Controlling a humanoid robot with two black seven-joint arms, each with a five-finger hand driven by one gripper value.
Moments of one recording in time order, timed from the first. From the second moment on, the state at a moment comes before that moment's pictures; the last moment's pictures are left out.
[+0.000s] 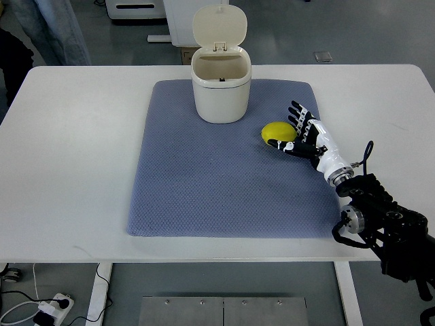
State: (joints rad) left arm -0.02 0.00 -0.11 -0.27 -0.07 0.20 -0.41; right arm 0.69 -0.08 0.53 0.57 -0.49 0.04 0.57
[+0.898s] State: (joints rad) left arm -0.02 0.00 -0.11 -0.27 -0.07 0.20 -0.41; right arm 0.68 -0.01 0.52 0.47 -0.51 0.03 0.61
